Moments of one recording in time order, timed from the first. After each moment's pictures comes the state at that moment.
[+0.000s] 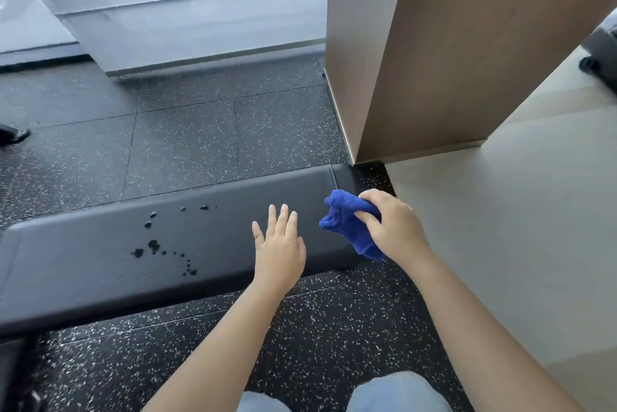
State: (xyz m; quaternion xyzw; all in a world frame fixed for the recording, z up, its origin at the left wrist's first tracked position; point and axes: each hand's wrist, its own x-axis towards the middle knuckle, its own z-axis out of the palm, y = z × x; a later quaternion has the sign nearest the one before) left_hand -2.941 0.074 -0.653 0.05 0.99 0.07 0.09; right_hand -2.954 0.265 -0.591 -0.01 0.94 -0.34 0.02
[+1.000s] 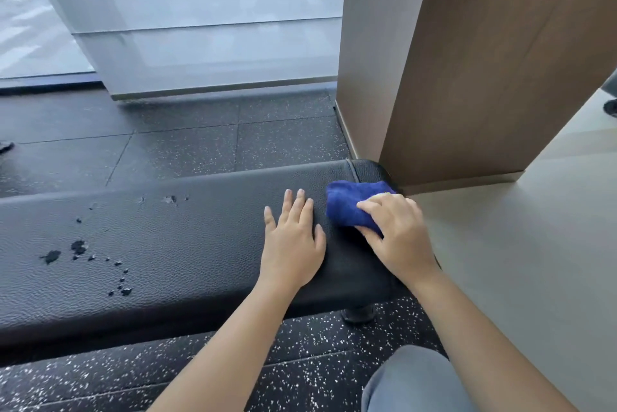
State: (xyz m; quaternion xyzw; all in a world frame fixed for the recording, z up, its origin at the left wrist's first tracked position) left_hand -3.001 0.081 -0.810 0.06 0.99 0.15 -0.05; right_hand -3.013 0.260 -0.820 -0.22 0.88 -0.19 -0.37
